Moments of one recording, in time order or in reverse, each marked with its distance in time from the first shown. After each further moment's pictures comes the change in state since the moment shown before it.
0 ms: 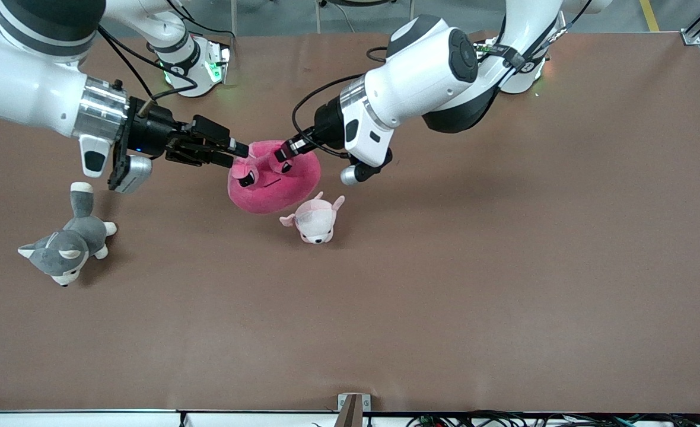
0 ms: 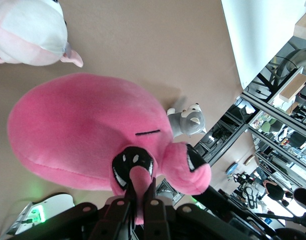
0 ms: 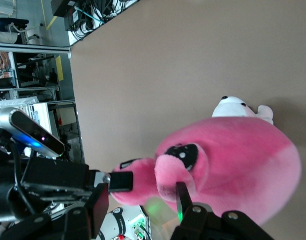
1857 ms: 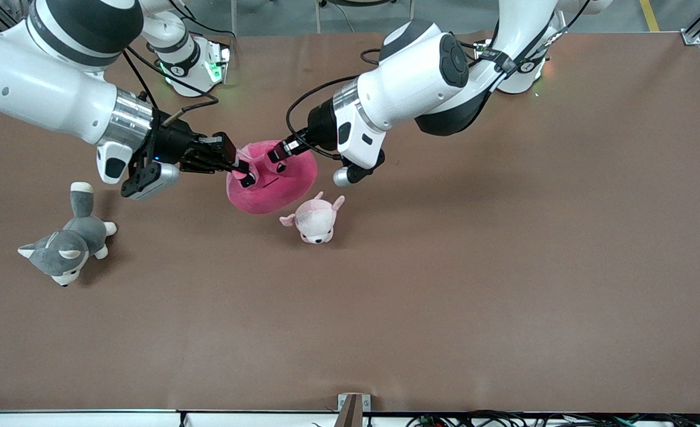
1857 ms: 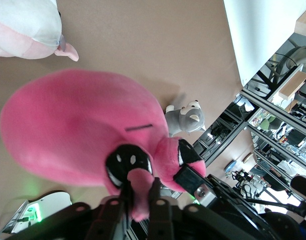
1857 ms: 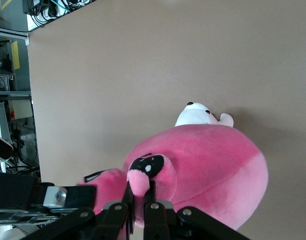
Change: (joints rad) left arm -0.011 0.019 0.001 0.017 0.000 0.005 -0.004; right arm 0.039 0.023 -0.002 0.005 -0.177 0.021 -0.005
